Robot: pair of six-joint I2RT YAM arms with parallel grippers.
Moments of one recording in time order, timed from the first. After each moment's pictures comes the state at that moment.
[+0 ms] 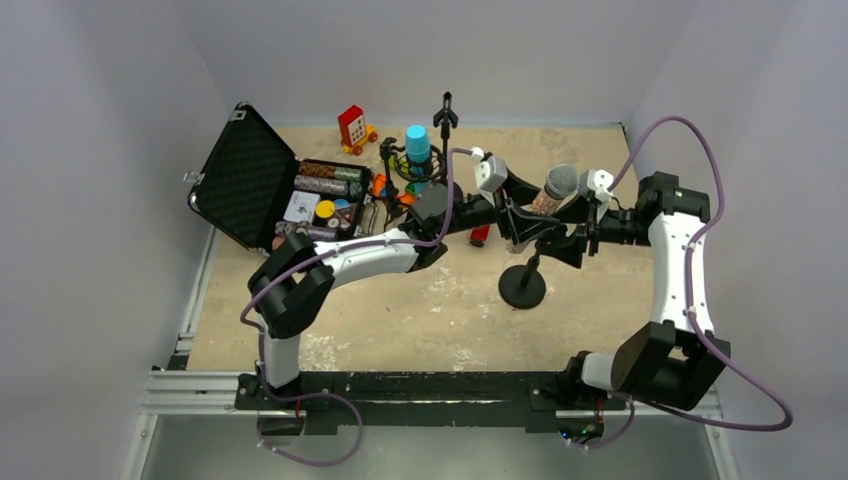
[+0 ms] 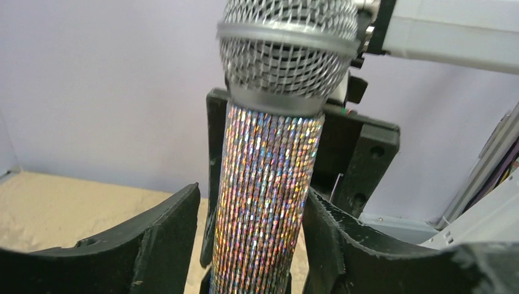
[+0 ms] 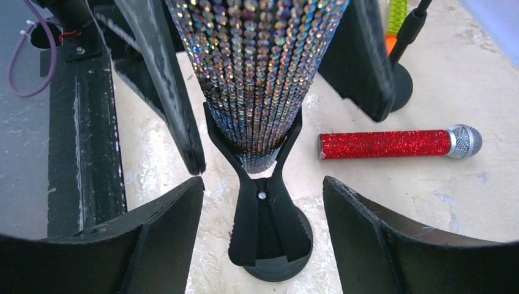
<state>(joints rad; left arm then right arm) -0.93 1.90 1.35 0.98 0.51 -0.37 -0.29 1.31 1.28 -1.49 -1.27 -1.47</state>
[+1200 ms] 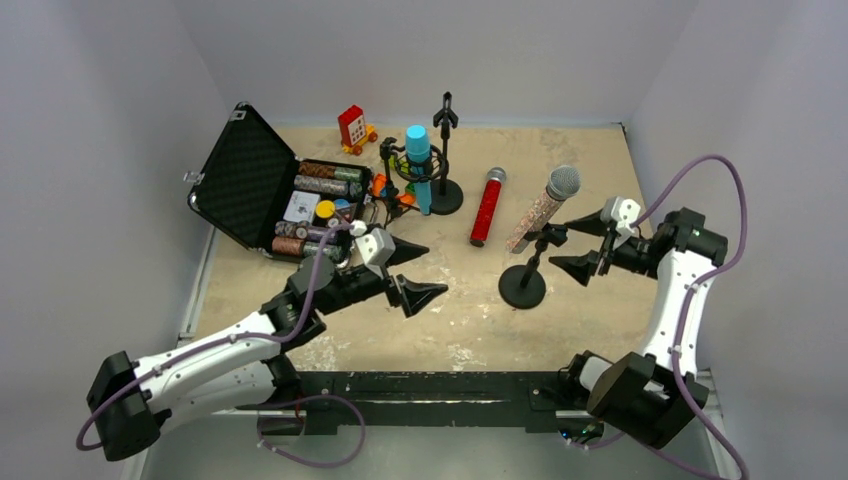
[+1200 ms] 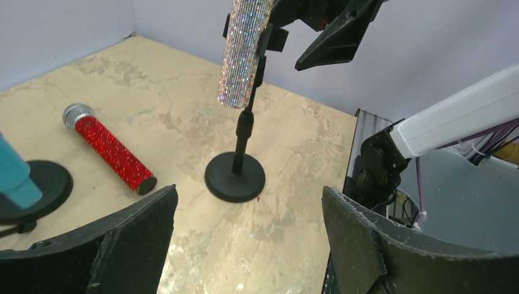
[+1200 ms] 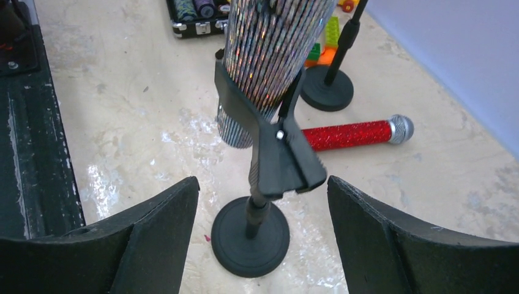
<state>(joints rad) -0.93 0.92 0.58 0.44 0.24 -0.20 -0.50 1.13 1.15 -1.49 -1.38 -1.60</state>
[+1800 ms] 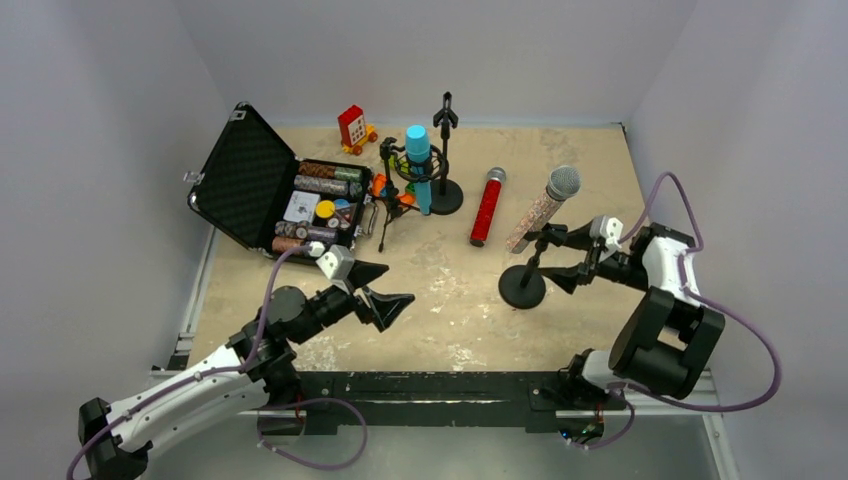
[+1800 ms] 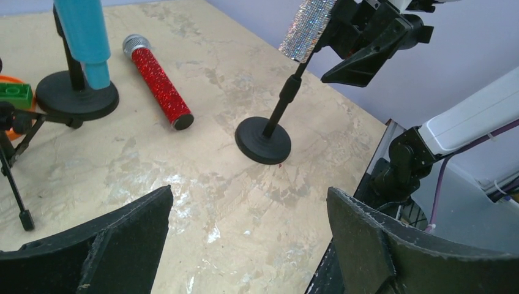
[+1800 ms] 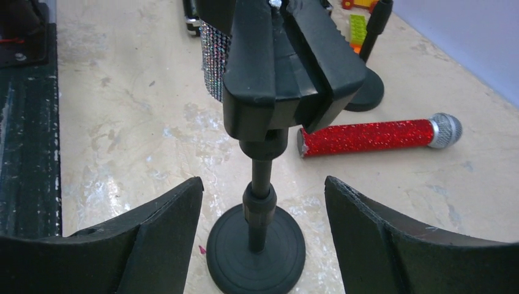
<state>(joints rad) -0.93 0.50 0.36 0.18 0.02 -0.34 -0.49 1.35 0.88 -1.50 -1.46 -2.03</state>
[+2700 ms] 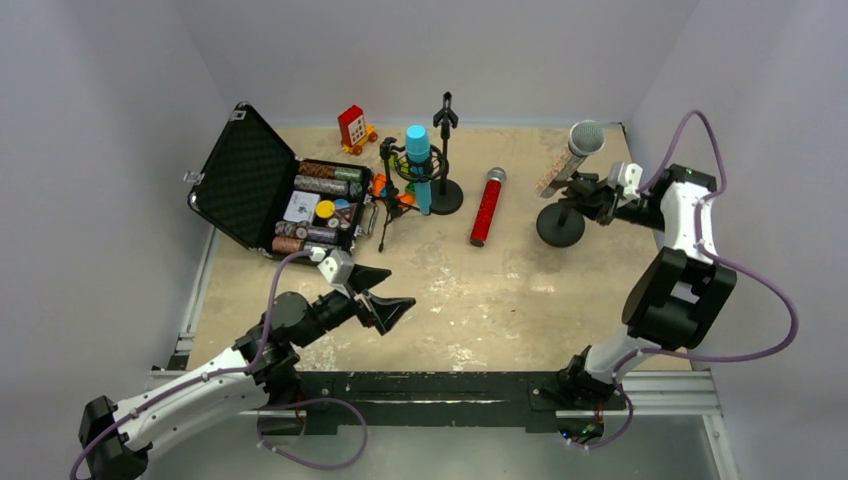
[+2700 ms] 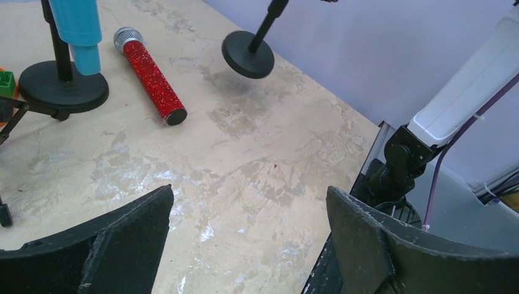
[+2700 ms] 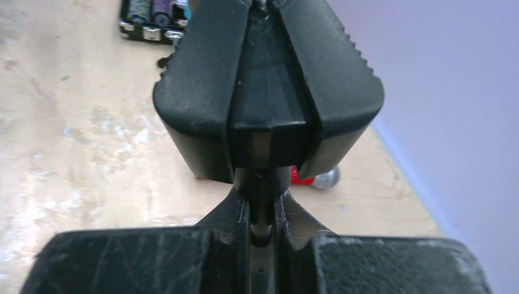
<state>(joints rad) -0.93 0.49 0.26 0.27 0.01 -0.39 -0.42 1.59 1.30 -1.50 -1.49 -2.05</state>
